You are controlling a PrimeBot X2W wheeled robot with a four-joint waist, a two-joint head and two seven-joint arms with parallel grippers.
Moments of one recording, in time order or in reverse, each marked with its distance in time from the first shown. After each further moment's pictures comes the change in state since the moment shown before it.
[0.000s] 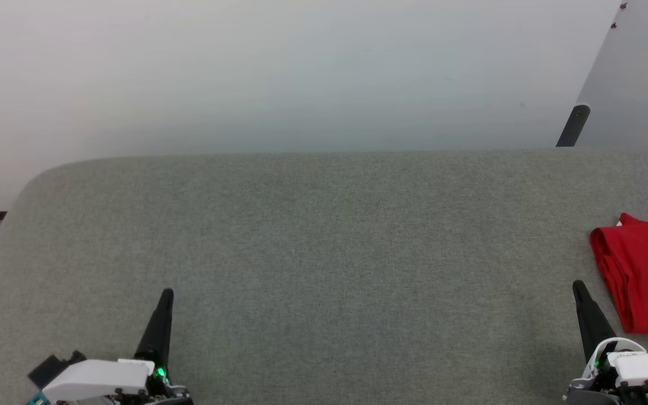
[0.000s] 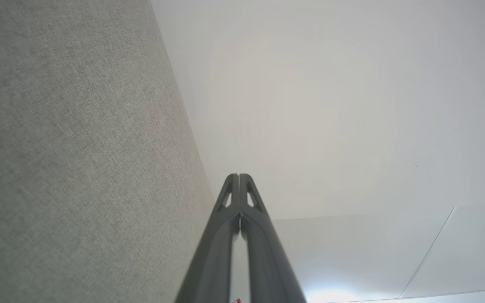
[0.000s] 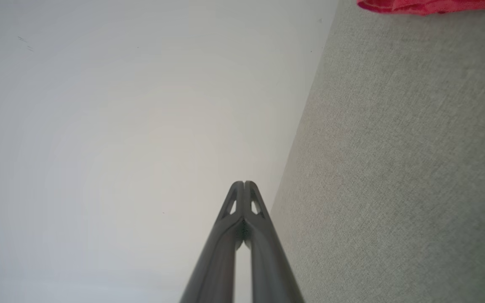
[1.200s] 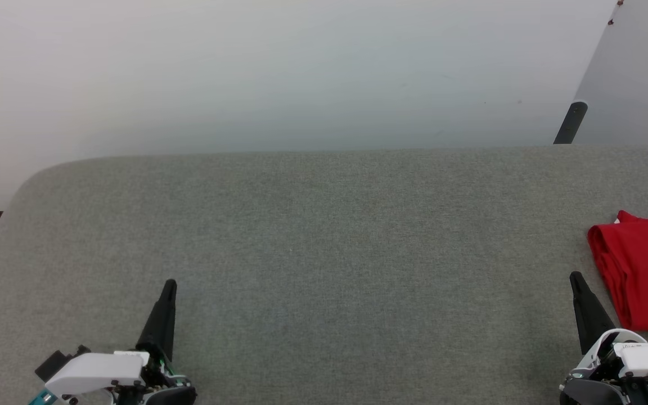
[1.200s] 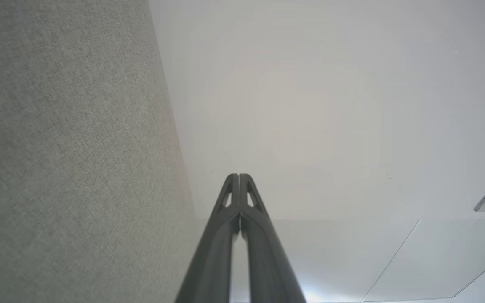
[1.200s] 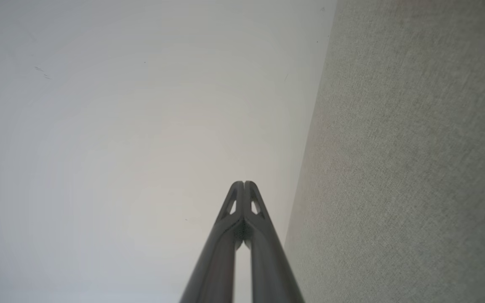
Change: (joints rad) left arm -0.035 -0.018 0.015 0.021 -0.117 -0.003 0.036; right arm -0.034 0.009 -0.006 0.024 0.124 0.000 0.025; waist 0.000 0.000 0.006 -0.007
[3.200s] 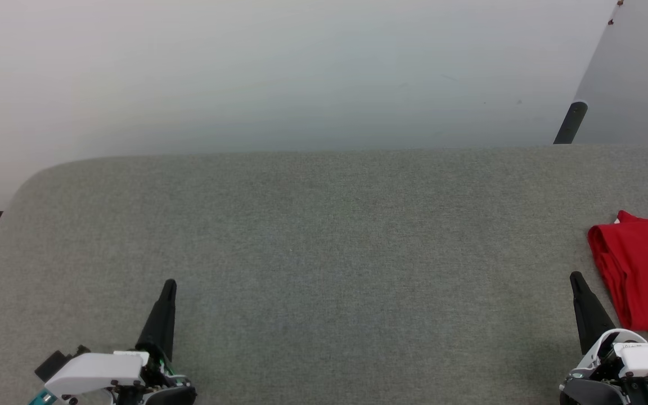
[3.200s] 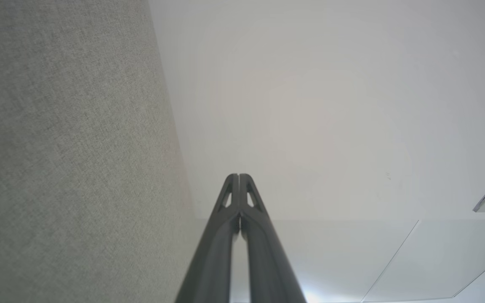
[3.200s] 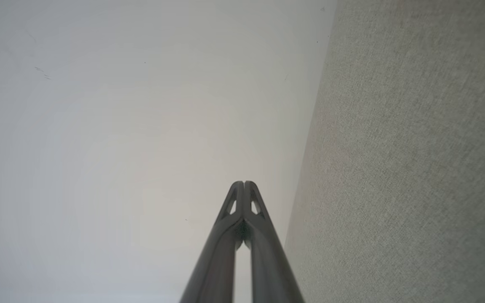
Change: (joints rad) left arm 0.000 -0.002 0.003 0.000 0.000 0.000 0.002; right arm 0.000 0.000 -0.001 0.000 0.000 0.000 0.000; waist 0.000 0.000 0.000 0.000
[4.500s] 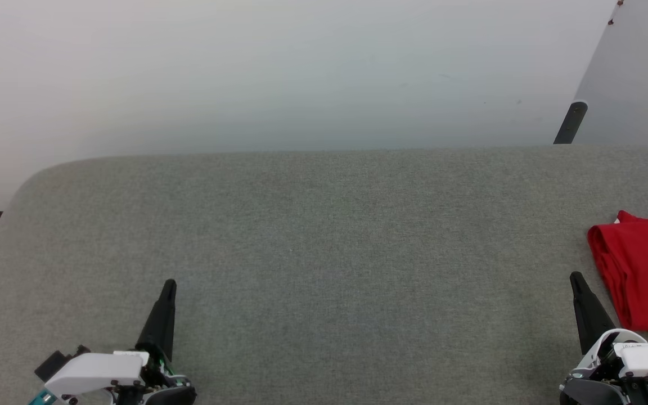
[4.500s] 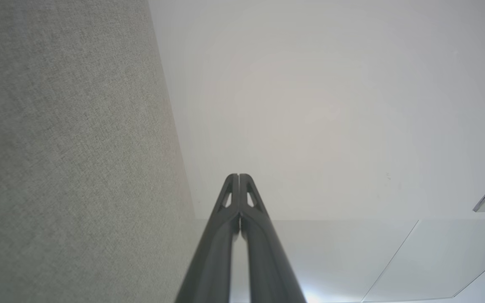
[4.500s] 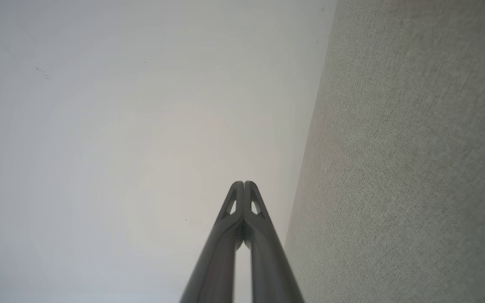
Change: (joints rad) left arm 0.000 -0.001 0.001 0.000 0.001 -0.001 0.000; right arm 0.000 0.000 0.000 0.000 0.000 0.000 0.000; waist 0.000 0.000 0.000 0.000
